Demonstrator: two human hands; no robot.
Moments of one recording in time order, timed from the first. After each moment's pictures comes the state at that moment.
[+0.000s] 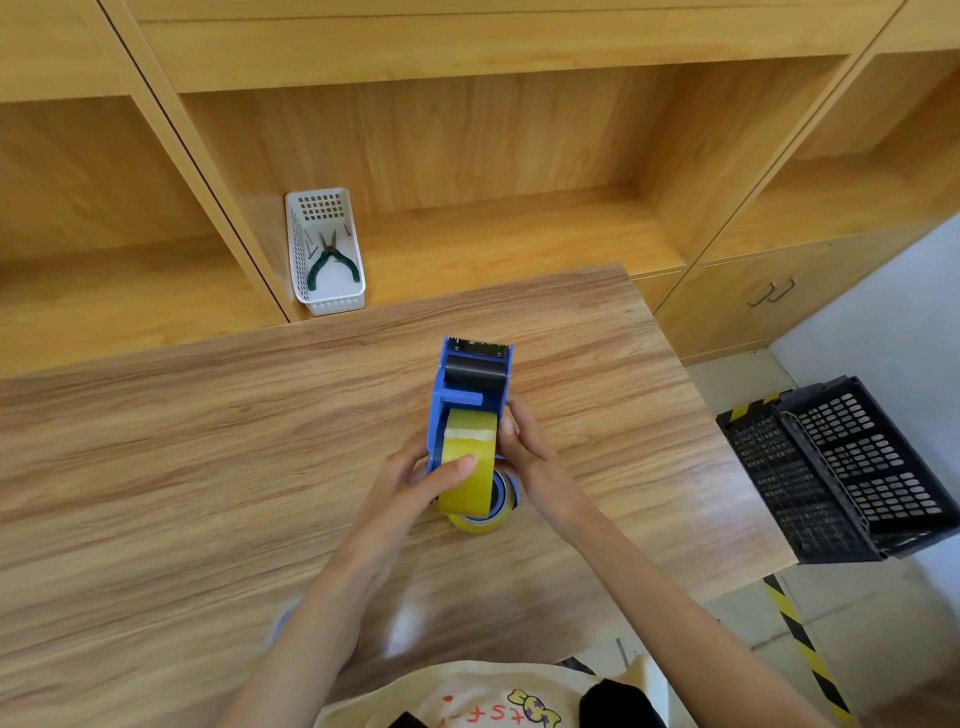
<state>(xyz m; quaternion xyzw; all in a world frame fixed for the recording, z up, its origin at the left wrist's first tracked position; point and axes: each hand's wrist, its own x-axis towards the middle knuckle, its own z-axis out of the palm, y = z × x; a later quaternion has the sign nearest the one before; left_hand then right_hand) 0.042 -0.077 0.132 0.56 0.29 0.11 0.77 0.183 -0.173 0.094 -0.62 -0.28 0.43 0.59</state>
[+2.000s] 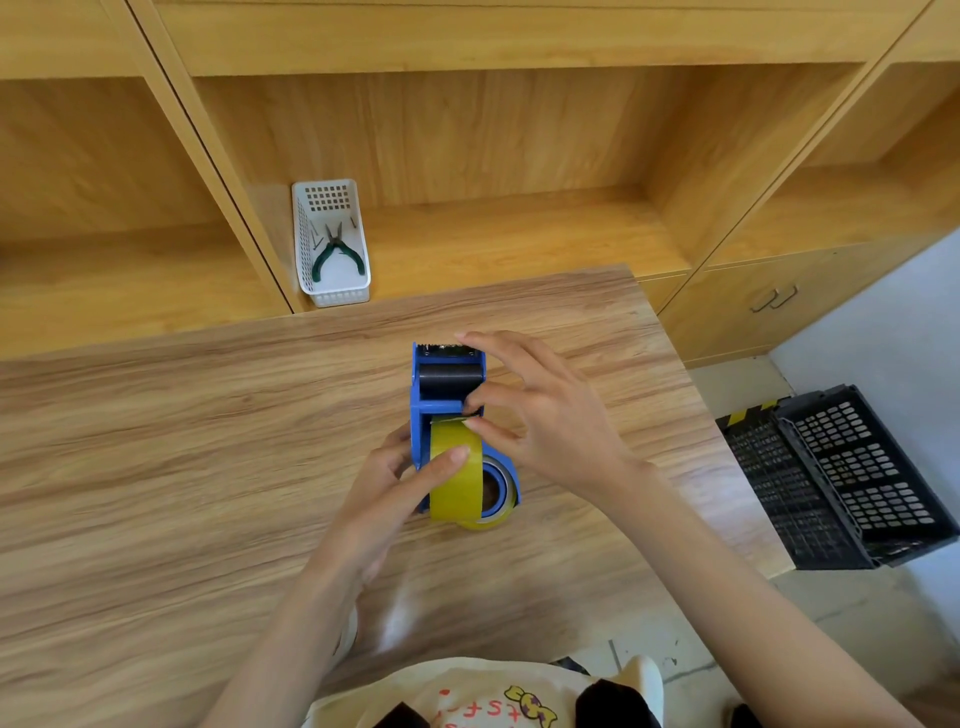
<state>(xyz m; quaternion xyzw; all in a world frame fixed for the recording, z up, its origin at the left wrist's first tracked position) 0.032 -0.067 0.136 0.54 0.34 0.09 0.77 0.205 -0.154 0.168 -0.71 -0.67 -0.02 0.22</state>
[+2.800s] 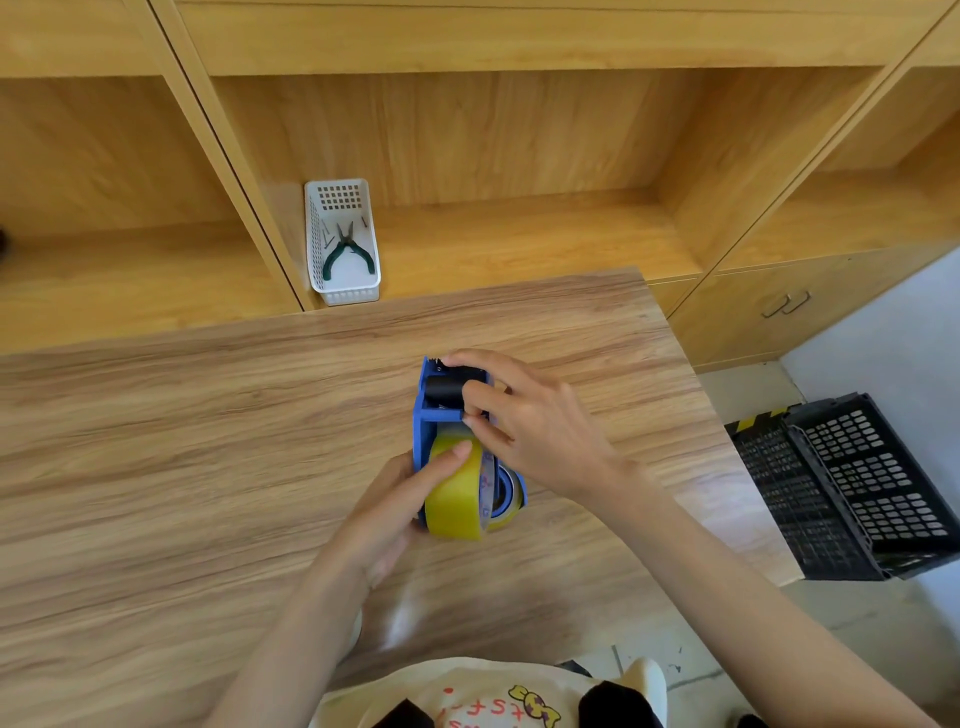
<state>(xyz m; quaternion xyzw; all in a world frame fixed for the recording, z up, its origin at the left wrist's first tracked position) 0.033 -0.067 0.136 0.47 0.37 0.01 0.80 0.194 -0.145 0.164 -0.71 -0.68 -0.01 0.20</state>
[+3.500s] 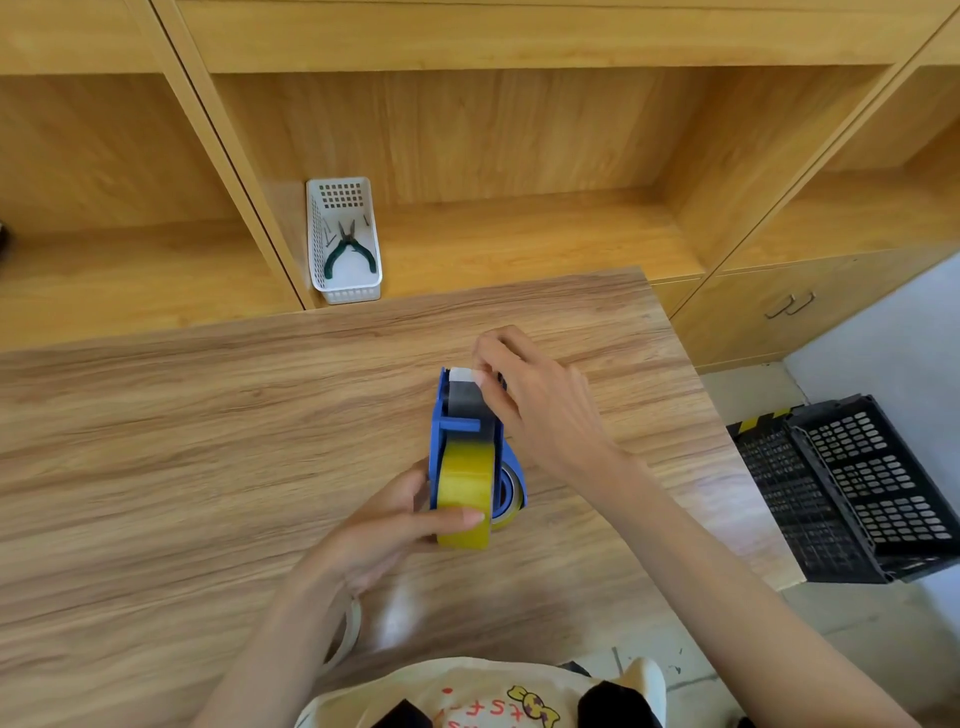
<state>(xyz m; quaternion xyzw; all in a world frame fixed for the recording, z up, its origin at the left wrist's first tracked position) 0.019 -0.064 0.124 0.52 0.30 -0.07 0.79 0.201 -0.132 0.166 -0.77 -0.60 -0.01 0.21</state>
